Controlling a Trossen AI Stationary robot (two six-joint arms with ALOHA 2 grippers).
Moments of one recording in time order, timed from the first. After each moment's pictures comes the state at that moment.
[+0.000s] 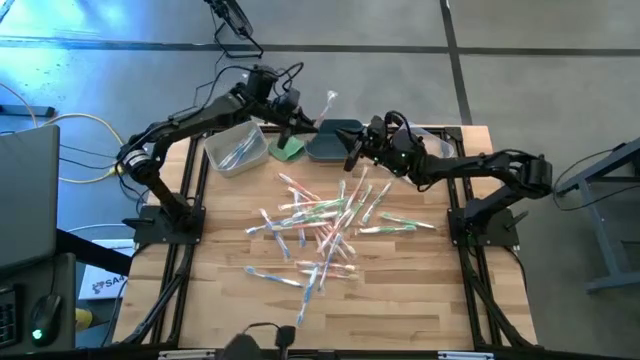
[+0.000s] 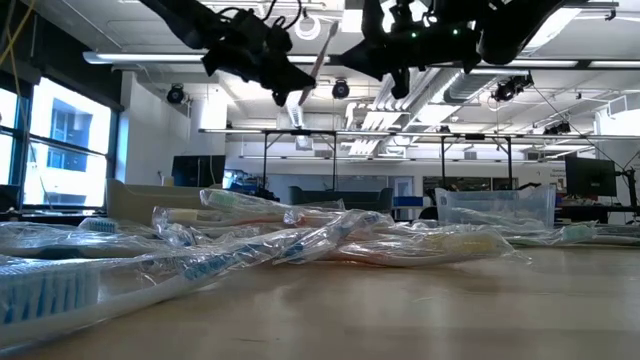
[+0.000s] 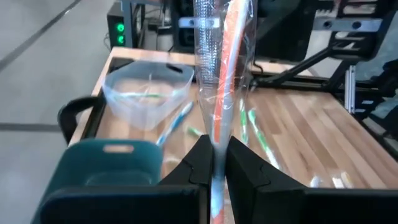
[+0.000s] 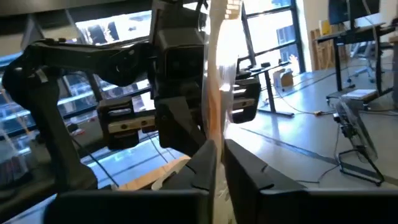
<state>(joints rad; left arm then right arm) 0.74 1.61 1.35 -0.17 0.84 0.24 -0.34 1.48 0.81 0.80 0.15 0.27</state>
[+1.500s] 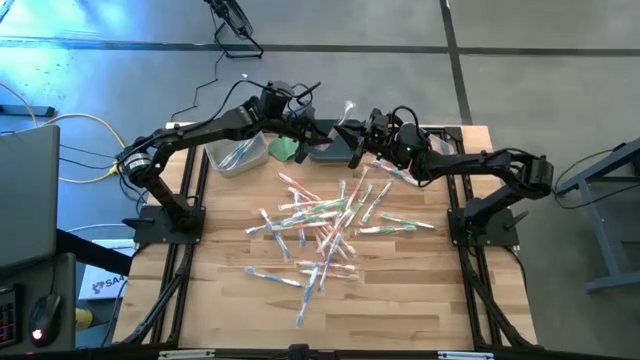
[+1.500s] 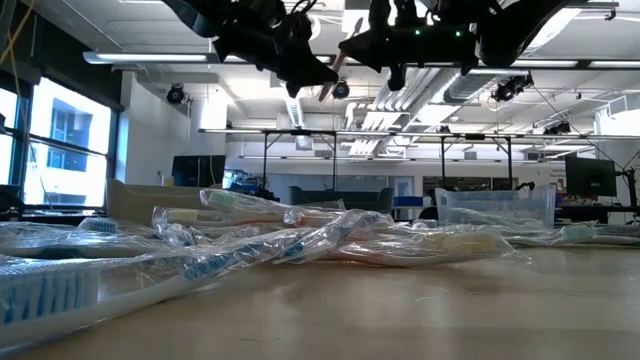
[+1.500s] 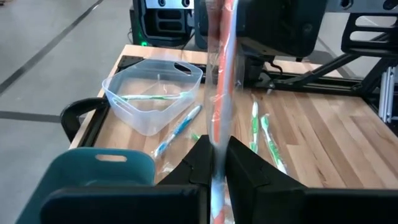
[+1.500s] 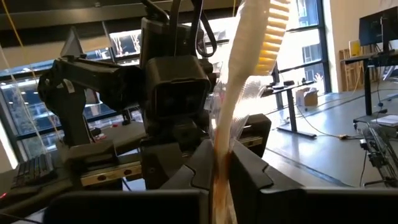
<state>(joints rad) 0.57 1.61 1.35 -0.12 0.55 0.15 -0.38 1.48 0.81 0.88 0.00 0.23</state>
